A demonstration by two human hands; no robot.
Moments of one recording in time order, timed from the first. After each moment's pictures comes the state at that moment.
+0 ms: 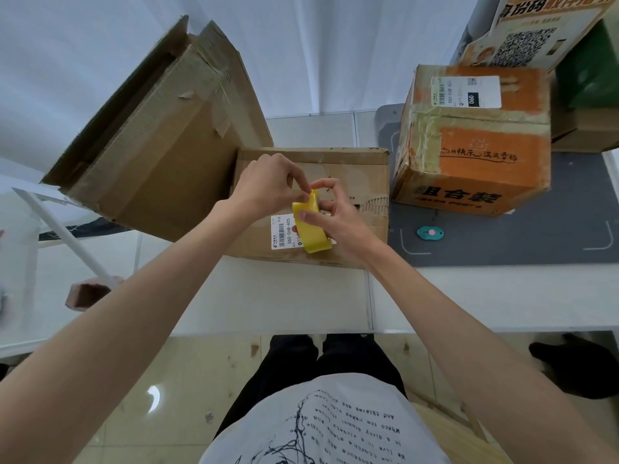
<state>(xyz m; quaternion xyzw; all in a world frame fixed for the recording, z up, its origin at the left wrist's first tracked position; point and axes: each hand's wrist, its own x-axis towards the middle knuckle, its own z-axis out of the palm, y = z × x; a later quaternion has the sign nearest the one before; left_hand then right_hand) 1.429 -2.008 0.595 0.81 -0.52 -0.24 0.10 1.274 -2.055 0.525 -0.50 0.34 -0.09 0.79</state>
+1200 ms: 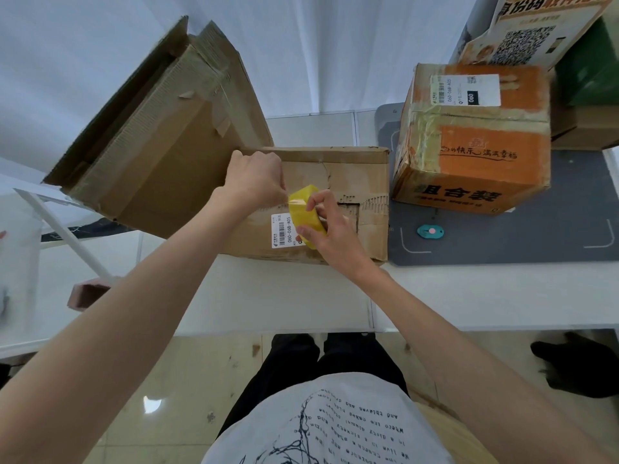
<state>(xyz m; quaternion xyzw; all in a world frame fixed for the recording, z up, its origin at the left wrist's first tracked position) 1.446 -2.016 0.587 0.84 -0.50 -0.18 -0.11 1.267 -2.027 0.512 -0.69 0.31 -0.17 0.64</state>
